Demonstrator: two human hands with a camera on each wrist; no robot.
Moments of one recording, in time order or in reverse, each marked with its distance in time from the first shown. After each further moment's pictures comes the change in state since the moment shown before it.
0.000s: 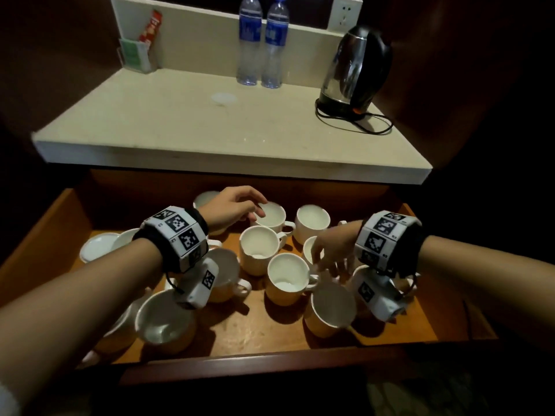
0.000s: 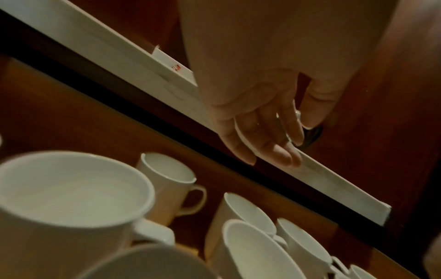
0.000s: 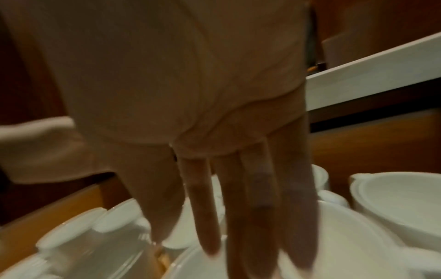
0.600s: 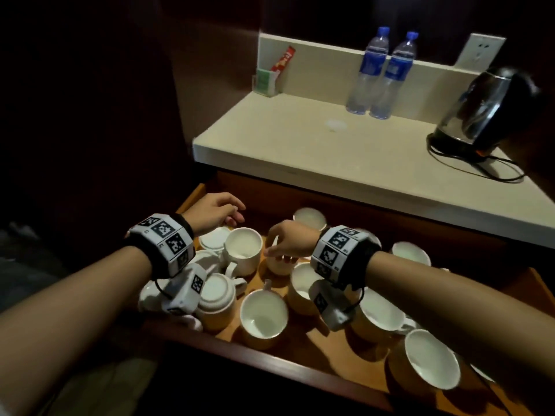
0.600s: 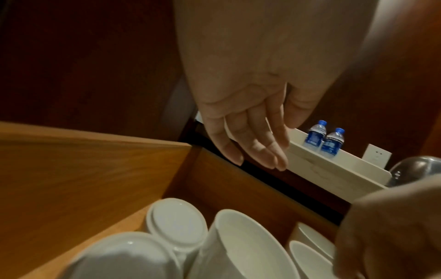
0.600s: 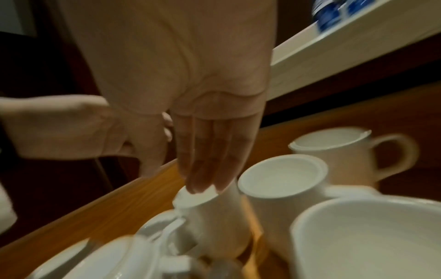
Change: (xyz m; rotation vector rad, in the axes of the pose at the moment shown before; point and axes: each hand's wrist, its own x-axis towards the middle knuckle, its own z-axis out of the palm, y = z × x) left_hand -0.114 -0.063 -0.142 0.023 0.463 -0.206; right_hand 0.062 -0.207 -0.019 0.087 0.312 -0.521
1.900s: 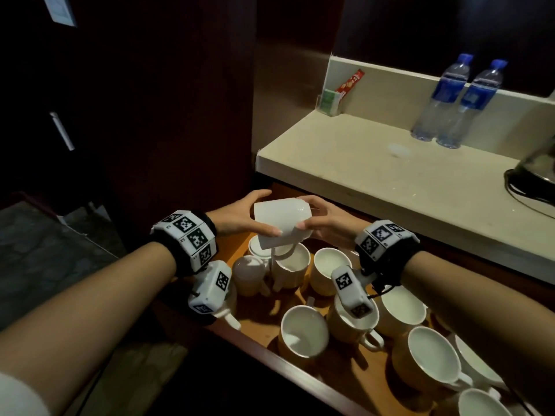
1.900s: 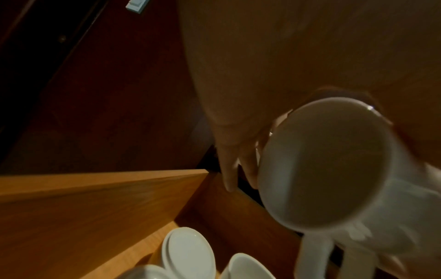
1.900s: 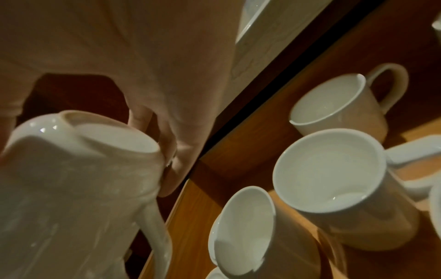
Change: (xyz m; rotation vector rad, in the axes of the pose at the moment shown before) left_hand -0.038 0.005 -0.047 0.112 -0.052 -0.094; right_hand 0.028 -0.030 -0.032 1.006 -0.091 -0.217
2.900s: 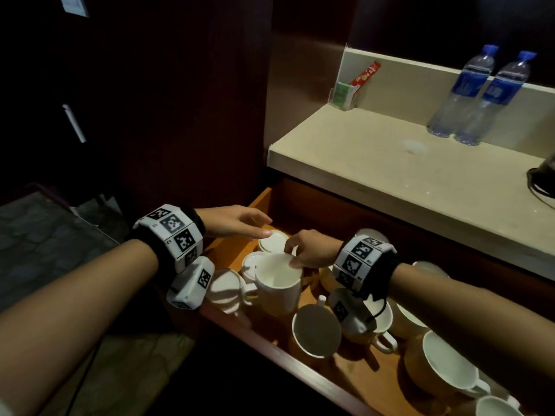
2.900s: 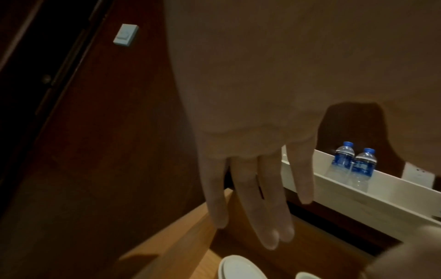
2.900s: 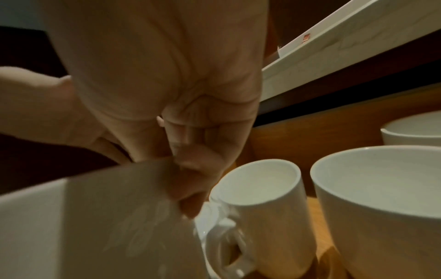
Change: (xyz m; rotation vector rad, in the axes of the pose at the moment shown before) left_hand -0.018 -0.012 -0.022 0.256 -0.221 -0.088; right_hand 0.021 0.029 0.045 -1.243 -0.140 0.145
